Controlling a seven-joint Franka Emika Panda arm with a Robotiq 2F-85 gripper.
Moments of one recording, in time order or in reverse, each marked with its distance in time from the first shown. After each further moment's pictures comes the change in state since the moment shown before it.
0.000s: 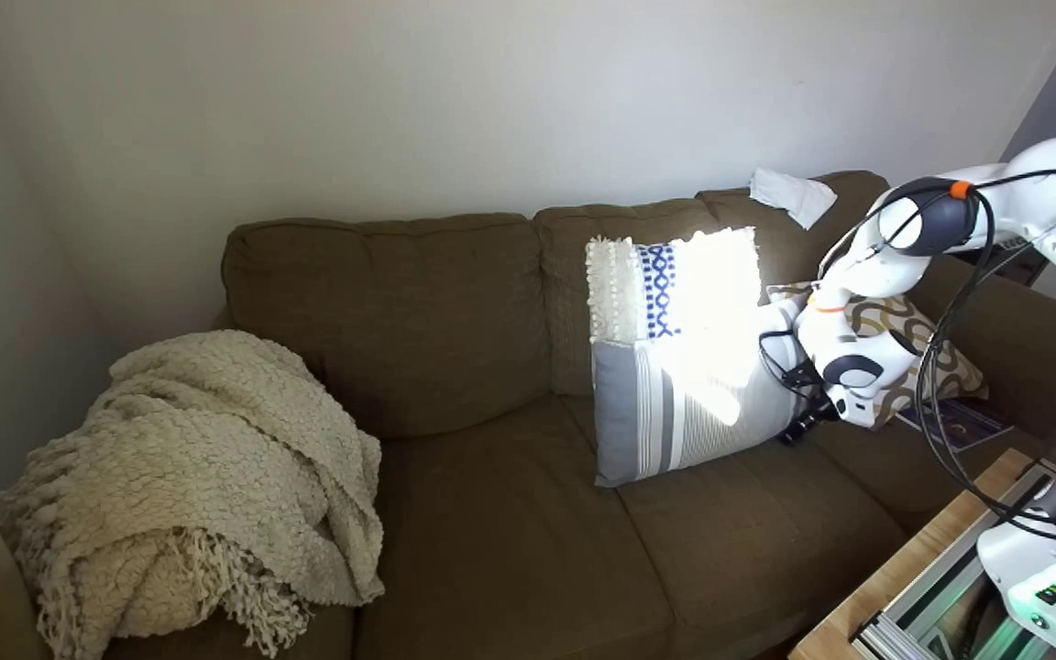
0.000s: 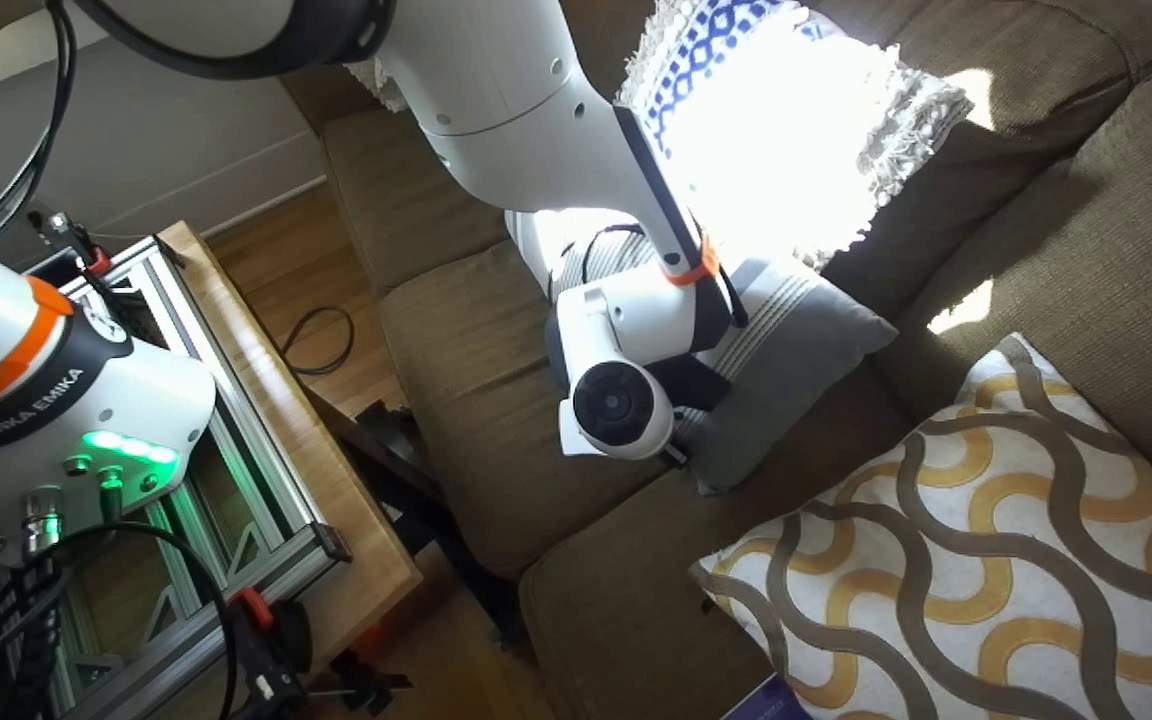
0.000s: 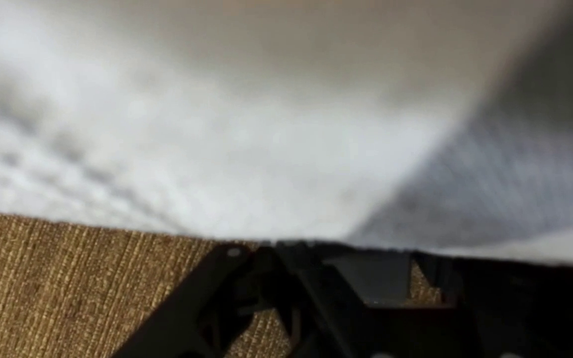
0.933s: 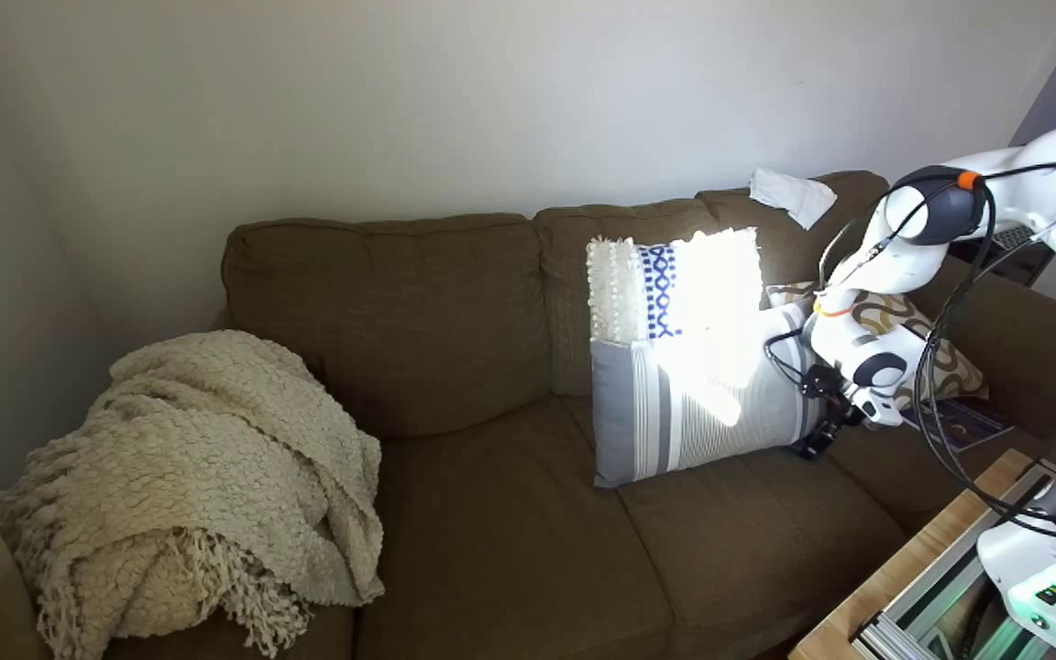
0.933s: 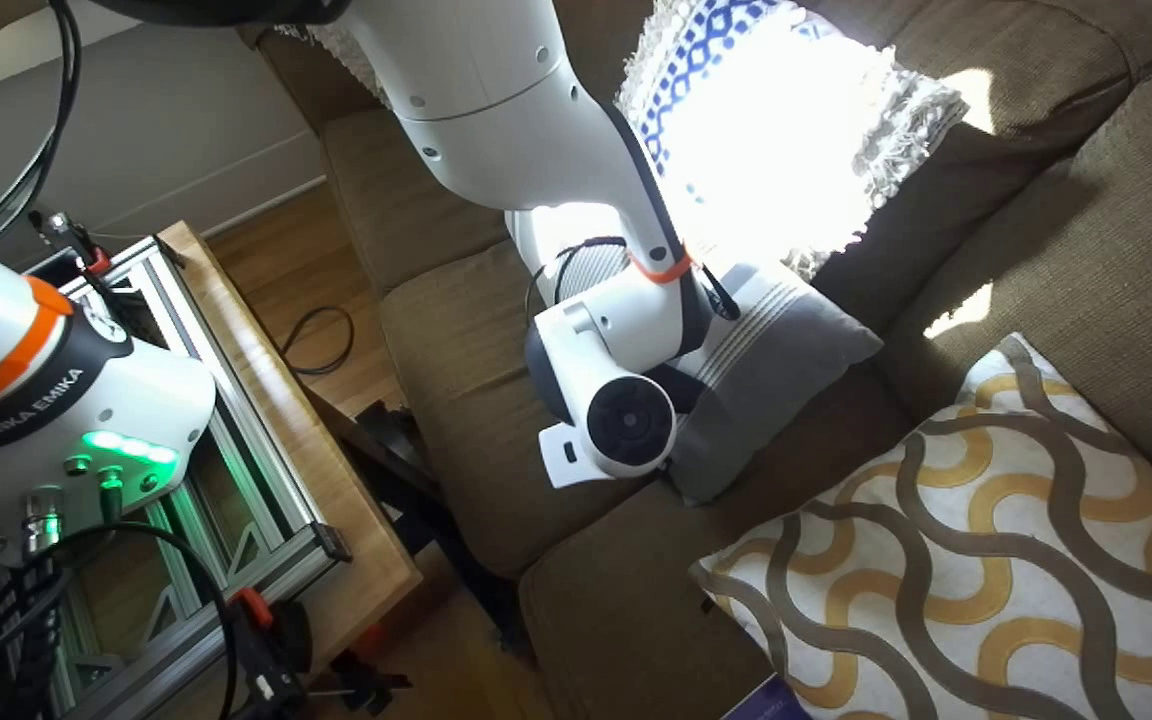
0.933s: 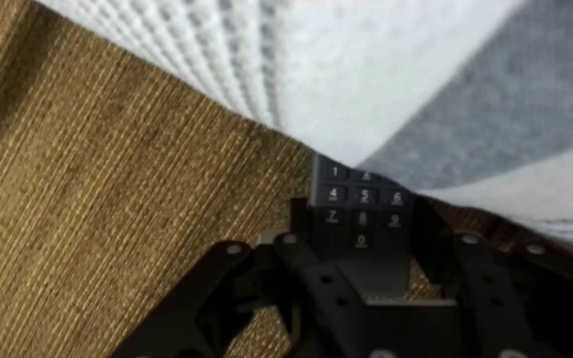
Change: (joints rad) arm 0.013 -0.058 -0.058 -0.125 -0.288 -0.108 -0.007
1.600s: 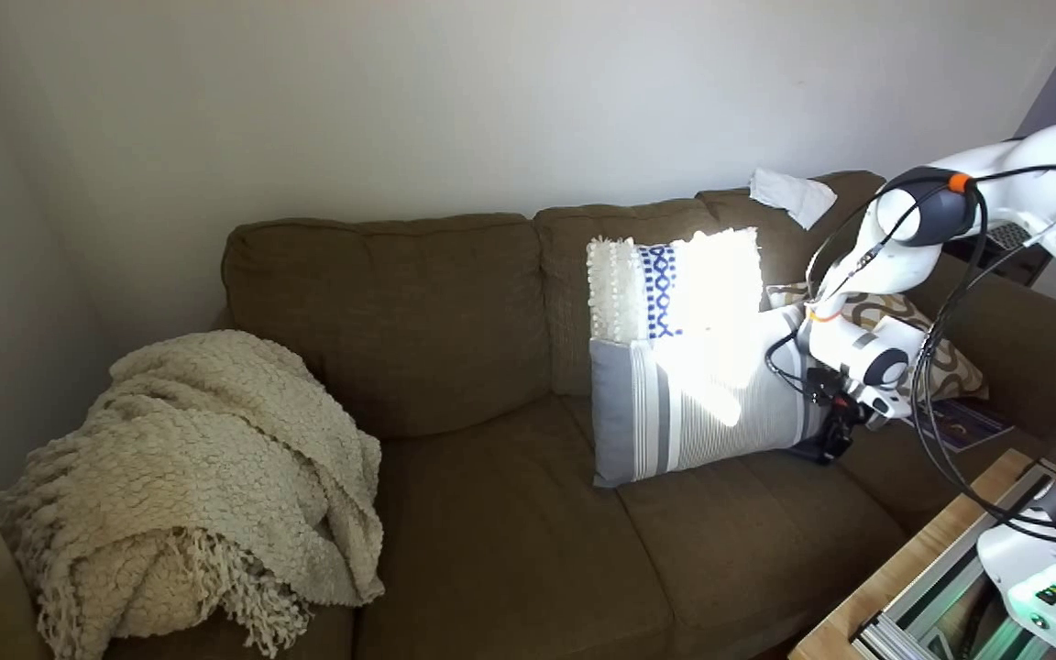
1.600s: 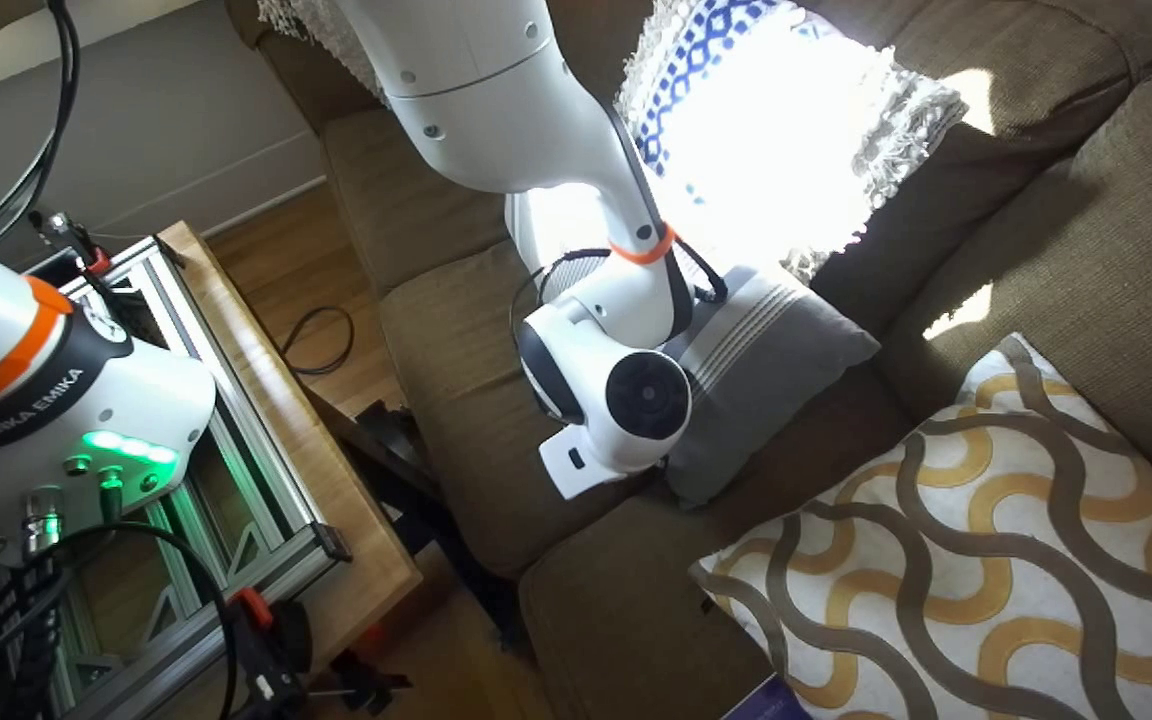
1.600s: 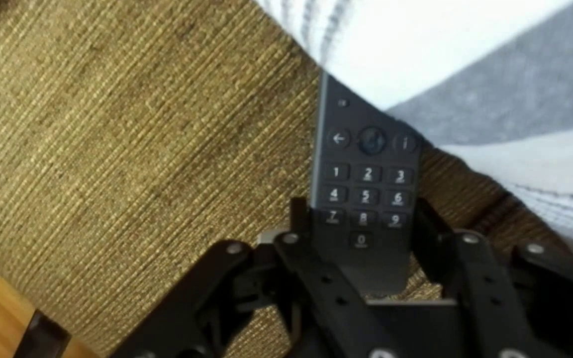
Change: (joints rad) arm 0.069 -0.006 -0.058 -0.035 -0.184 0.007 -0.014
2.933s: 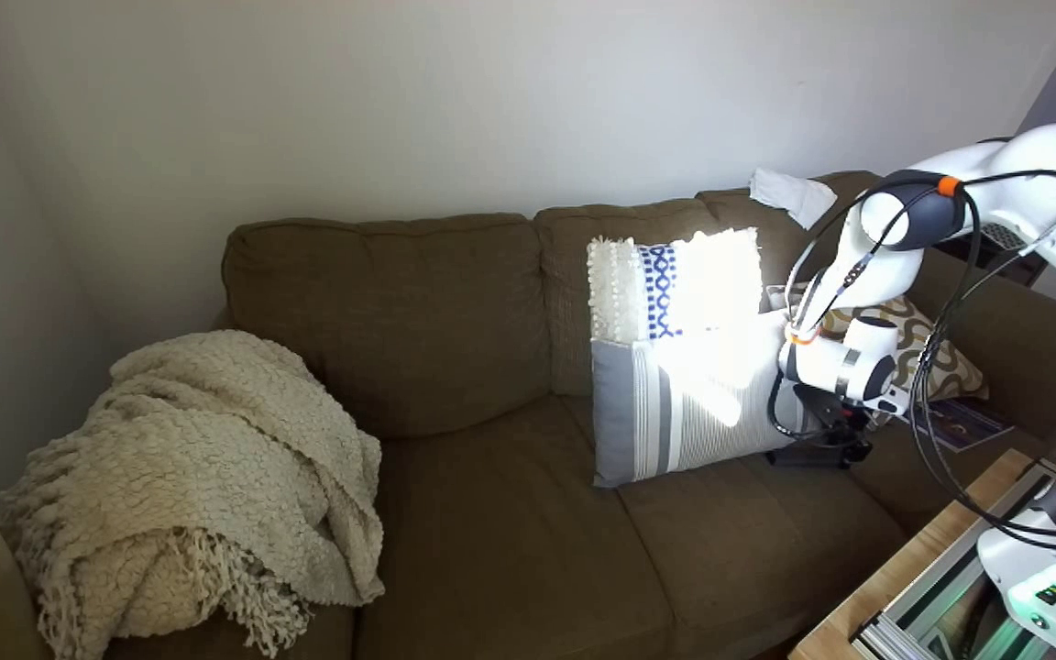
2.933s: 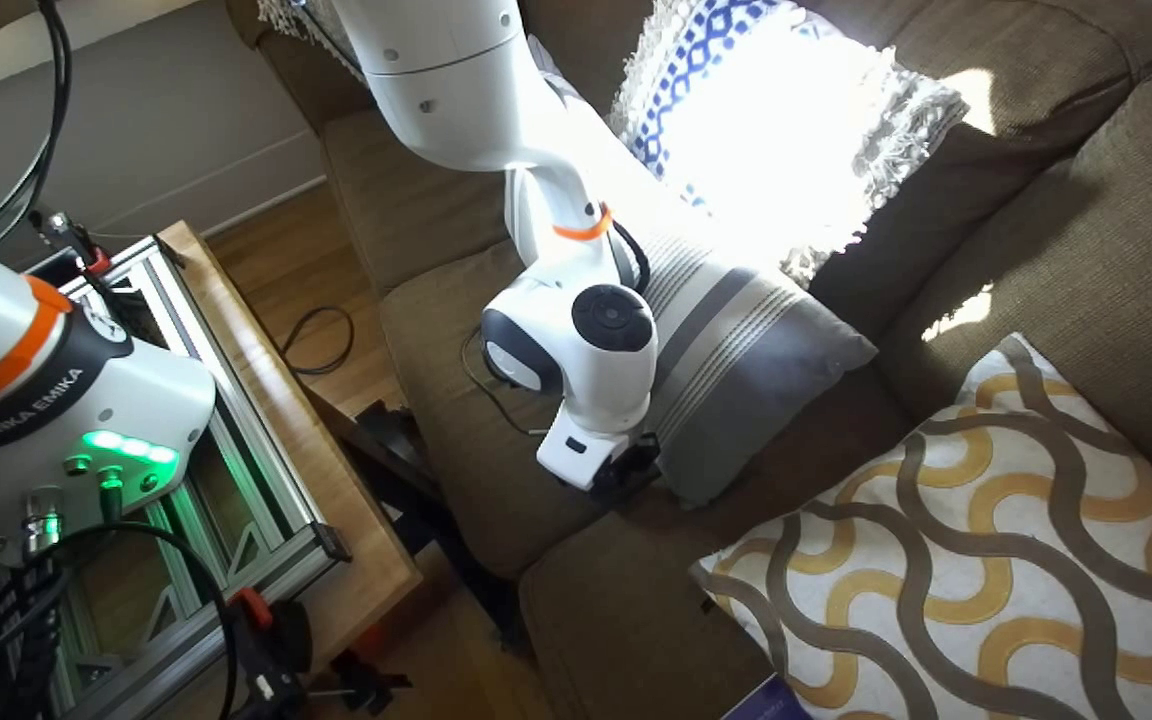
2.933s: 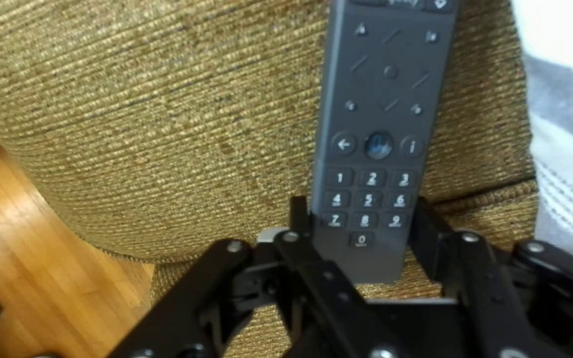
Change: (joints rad) arm 0.097 0.003 0.016 -0.091 -0.216 0.287 -0.183
